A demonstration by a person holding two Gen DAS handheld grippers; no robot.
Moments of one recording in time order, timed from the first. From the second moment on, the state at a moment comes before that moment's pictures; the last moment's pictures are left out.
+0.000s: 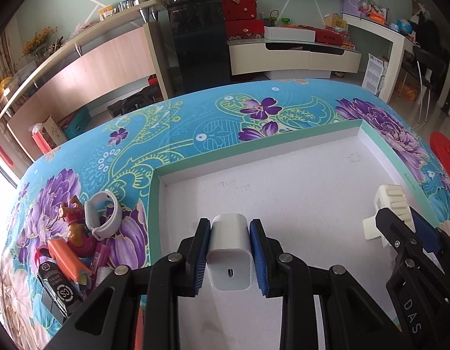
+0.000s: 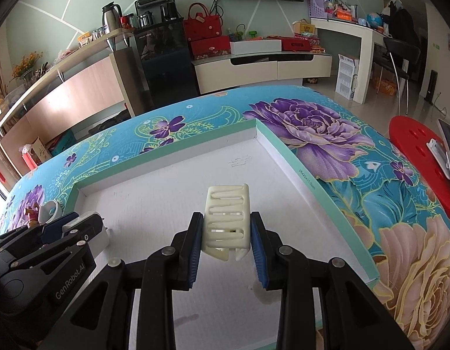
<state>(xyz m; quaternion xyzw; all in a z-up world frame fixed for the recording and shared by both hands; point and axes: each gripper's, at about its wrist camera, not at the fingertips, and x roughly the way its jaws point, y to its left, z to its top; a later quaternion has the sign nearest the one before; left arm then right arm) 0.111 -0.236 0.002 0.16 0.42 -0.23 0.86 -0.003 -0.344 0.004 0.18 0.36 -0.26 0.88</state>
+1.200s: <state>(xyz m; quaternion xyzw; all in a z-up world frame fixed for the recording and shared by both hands) 0.120 -0.164 0.024 0.11 0.41 -0.15 0.89 -0.003 -0.327 0.023 0.14 0.37 -0.24 0.89</state>
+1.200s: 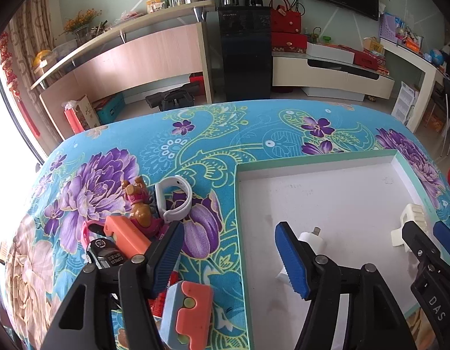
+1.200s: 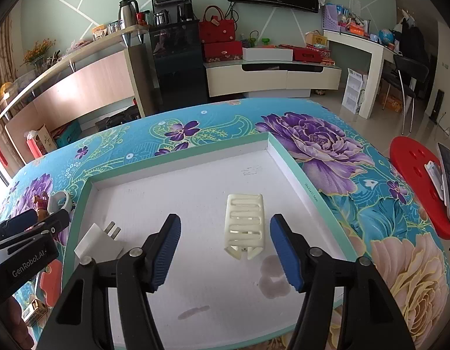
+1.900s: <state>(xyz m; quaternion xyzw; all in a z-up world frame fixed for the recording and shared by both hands) 0.129 -0.120 0.024 0.08 0.41 -0.10 0.90 0.000 -0.321 0.023 0.14 0.37 -0.22 0.89</state>
